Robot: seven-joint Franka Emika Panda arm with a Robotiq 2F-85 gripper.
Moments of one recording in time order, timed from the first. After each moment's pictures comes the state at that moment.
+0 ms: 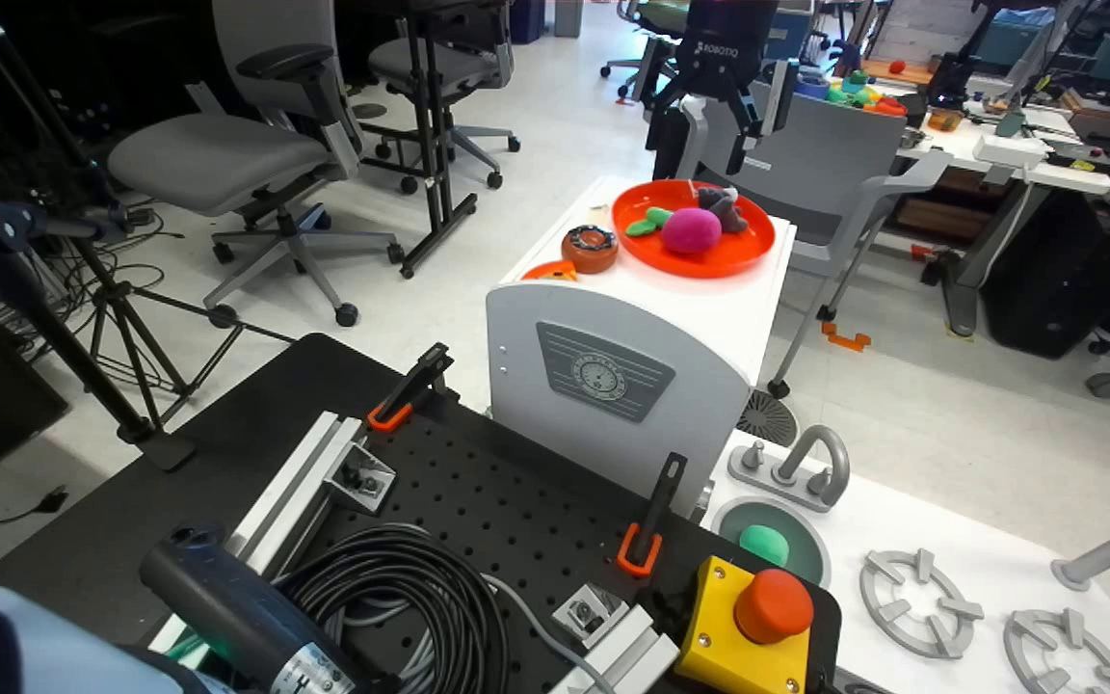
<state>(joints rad) 0.01 0.43 -0.01 -1.77 -0.04 2.03 0.15</state>
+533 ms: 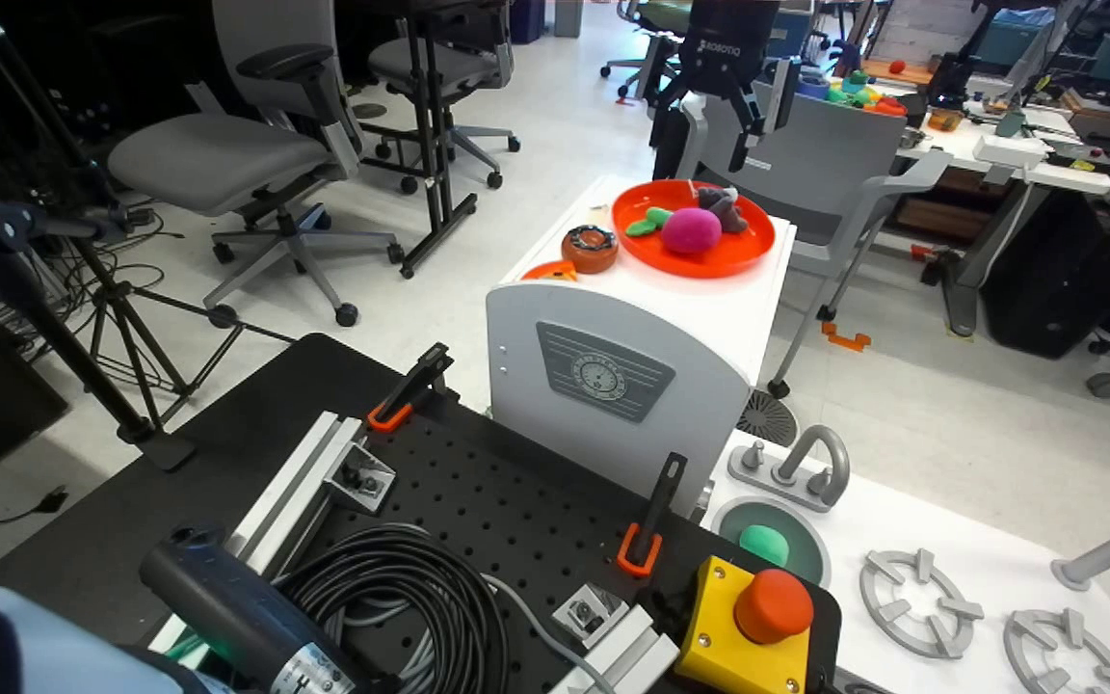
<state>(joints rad) 0.01 0.43 -0.01 -1.78 -0.03 2.07 0.16</state>
